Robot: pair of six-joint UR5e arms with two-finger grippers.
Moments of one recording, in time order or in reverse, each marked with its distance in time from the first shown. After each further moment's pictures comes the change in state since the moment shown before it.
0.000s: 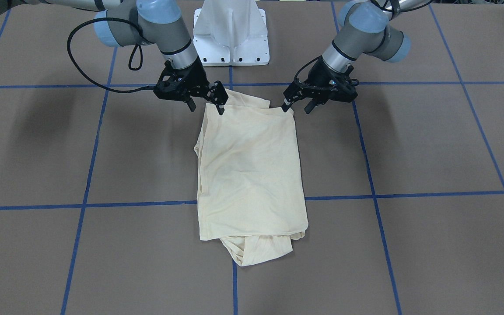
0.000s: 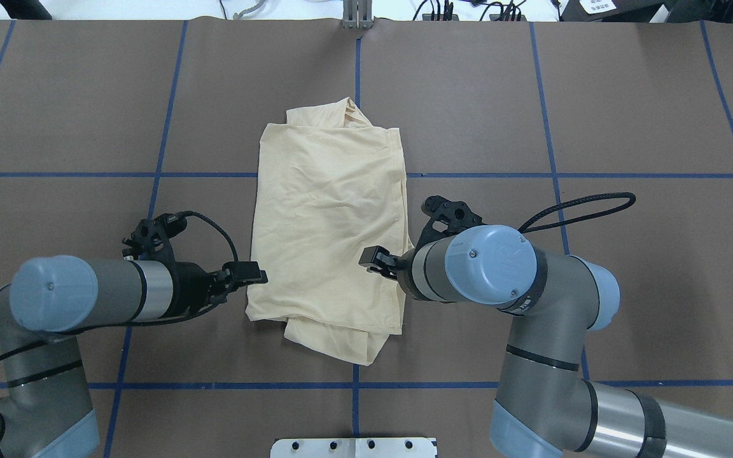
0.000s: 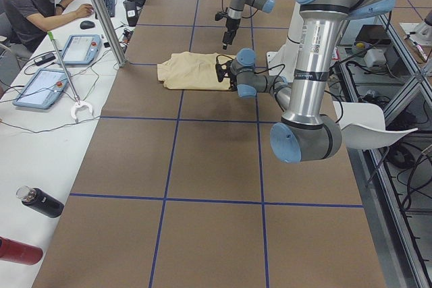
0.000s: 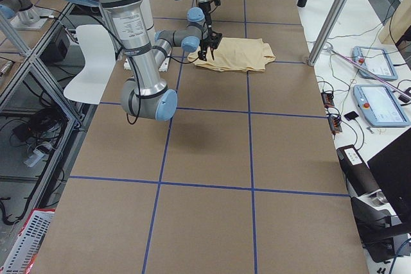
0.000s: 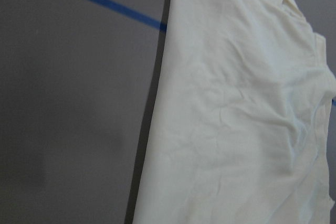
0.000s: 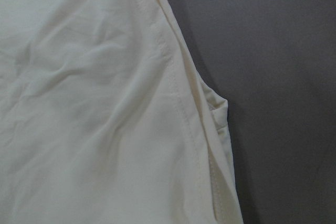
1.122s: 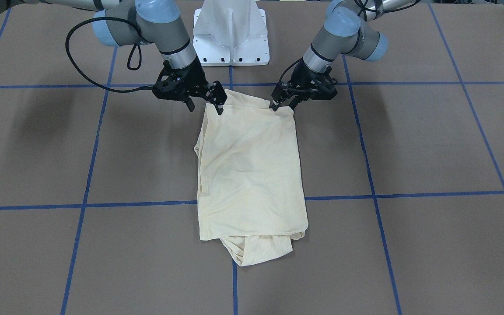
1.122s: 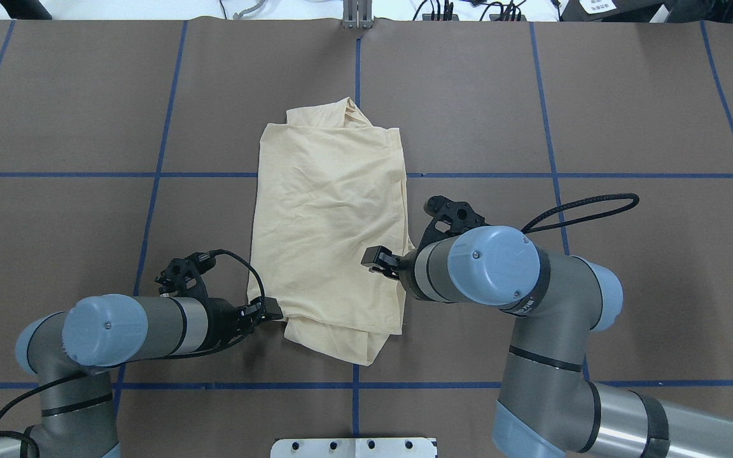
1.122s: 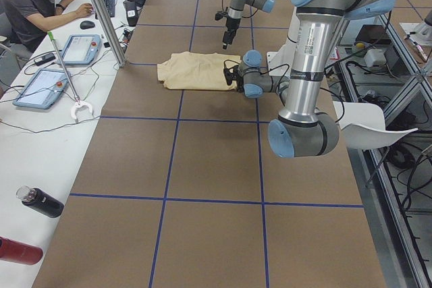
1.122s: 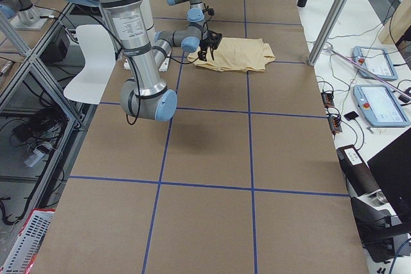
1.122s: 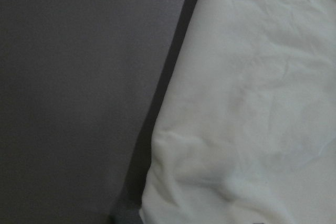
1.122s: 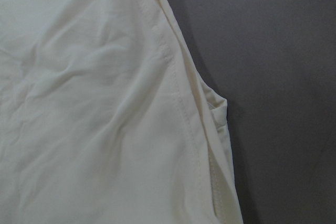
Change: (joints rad) left arm 0.060 -0.045 0.055 0.048 0.029 -0.046; right arm 0.000 -0.007 0.003 0.001 -0.003 0.000
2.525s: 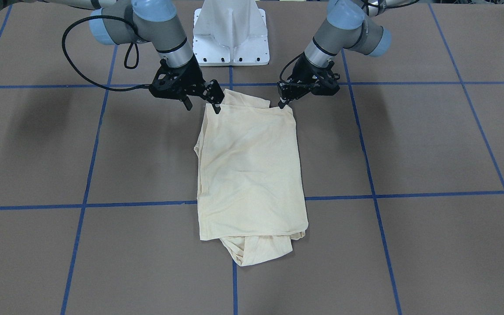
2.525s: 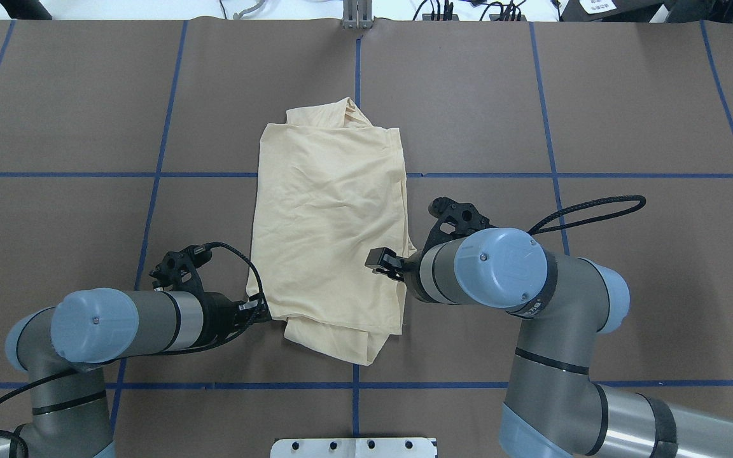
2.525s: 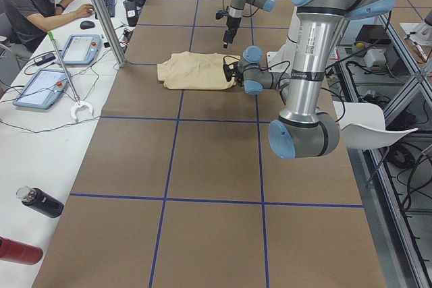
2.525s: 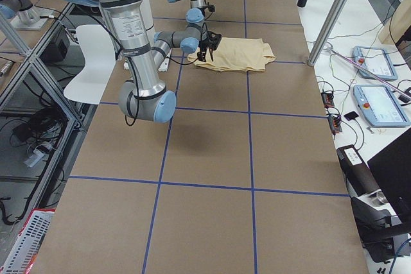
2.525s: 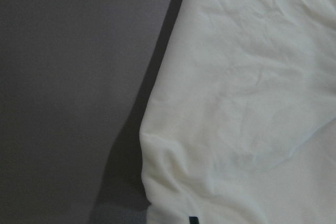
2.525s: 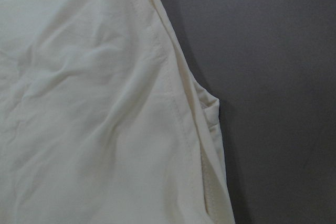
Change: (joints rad) left arm -0.014 0.010 -0.054 0.025 -0.006 0.000; right arm -0.002 -0.019 0.017 0.001 -0.001 0.001
